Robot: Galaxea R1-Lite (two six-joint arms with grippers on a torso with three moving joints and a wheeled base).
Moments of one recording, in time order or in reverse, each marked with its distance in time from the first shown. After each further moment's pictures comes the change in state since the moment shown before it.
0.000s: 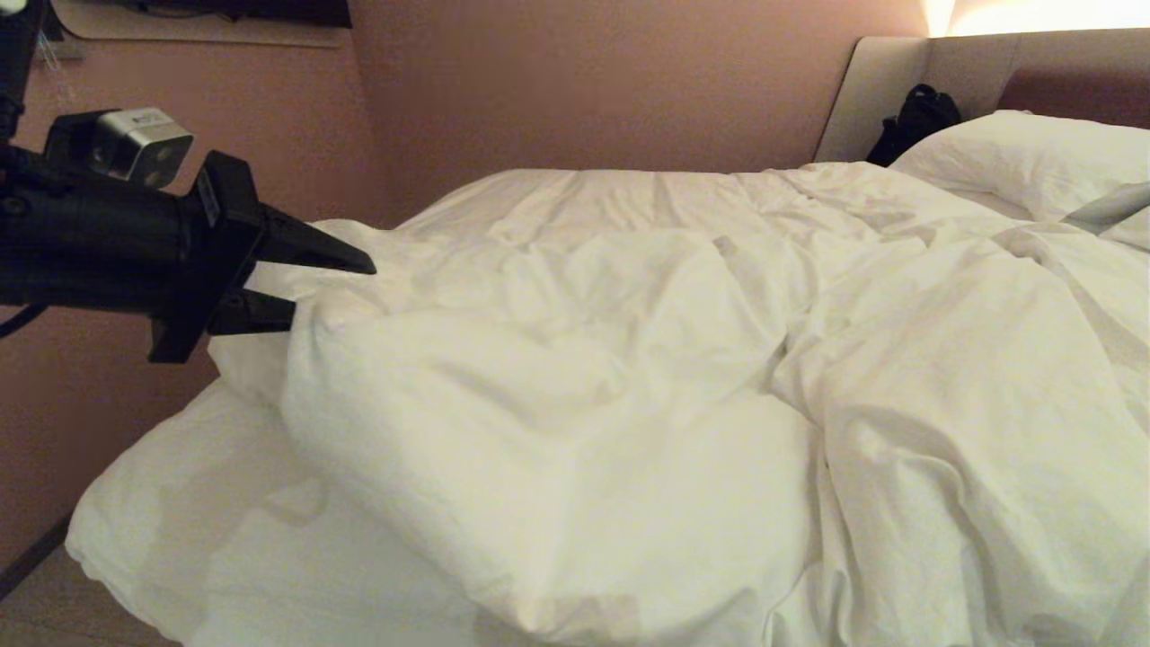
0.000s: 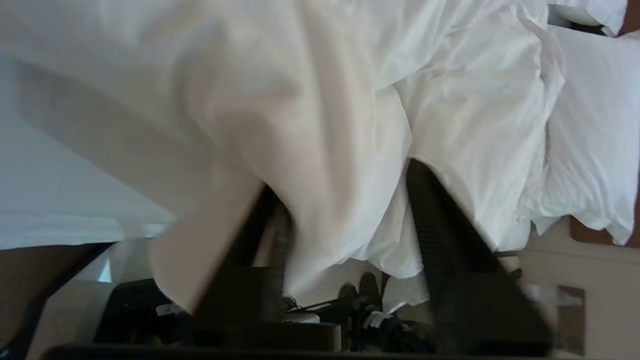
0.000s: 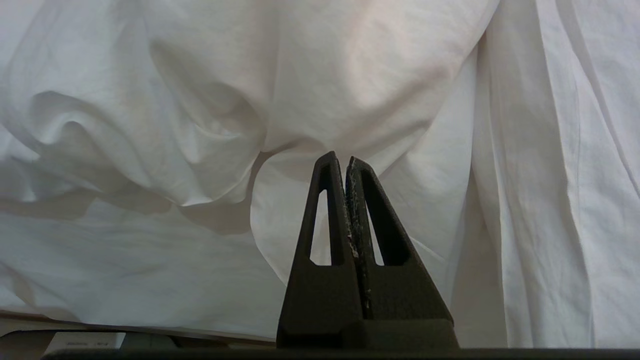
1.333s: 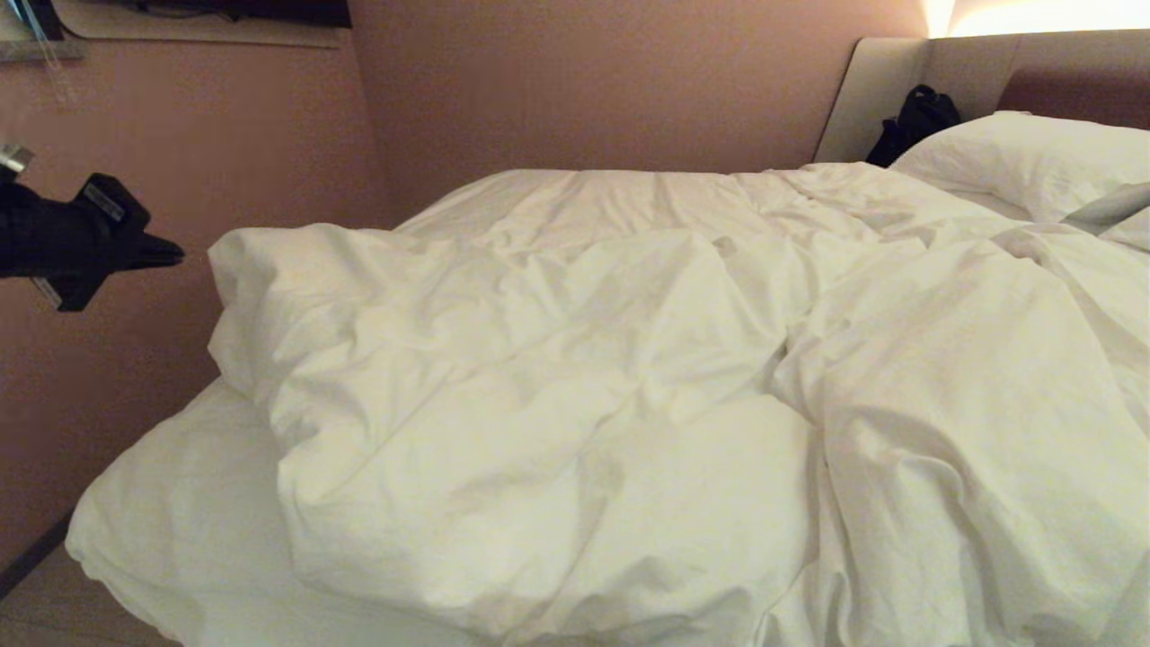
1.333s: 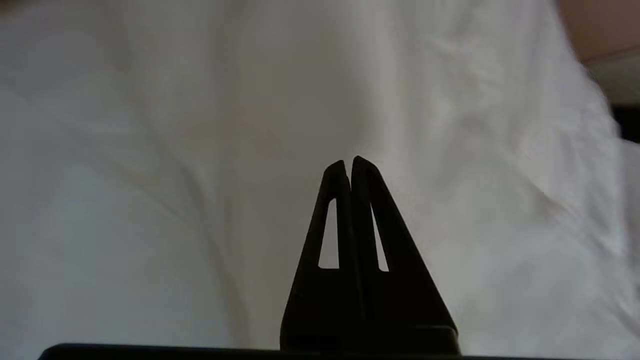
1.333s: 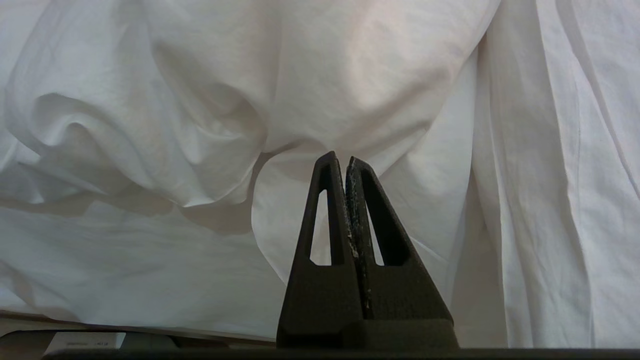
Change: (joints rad) left arm 0.598 0.340 -0.123 -0.286 -0.006 0.124; right arm 0.000 0.000 0.000 0.000 0.001 0.000
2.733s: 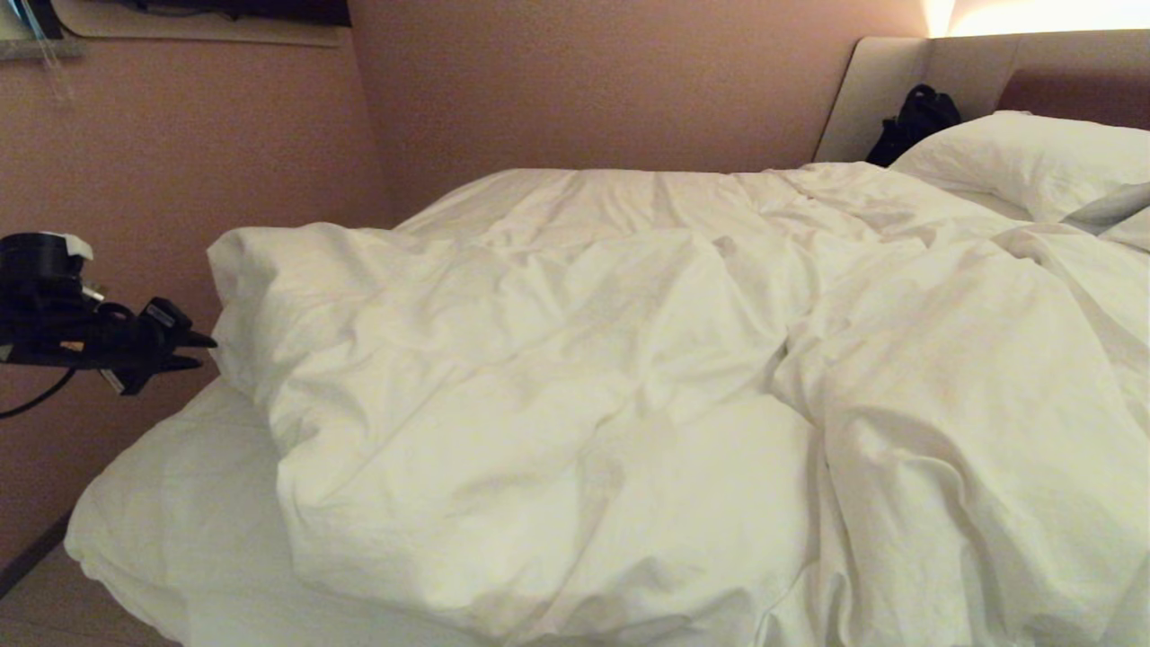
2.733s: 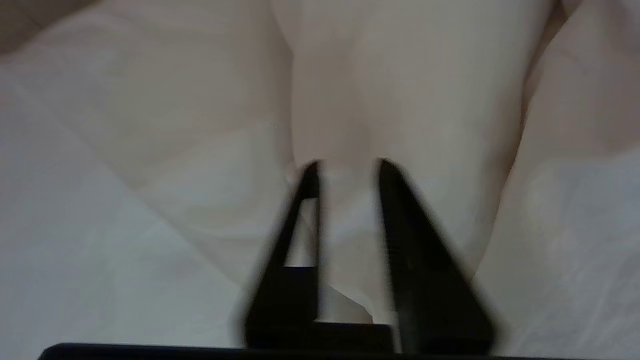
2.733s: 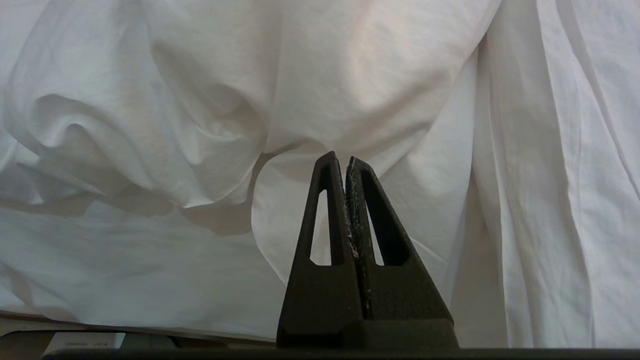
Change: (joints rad) left arm 0.128 0.479 -0.215 -0.028 -0.080 0.036; right arm 0.000 0.000 0.000 0.000 0.000 0.000
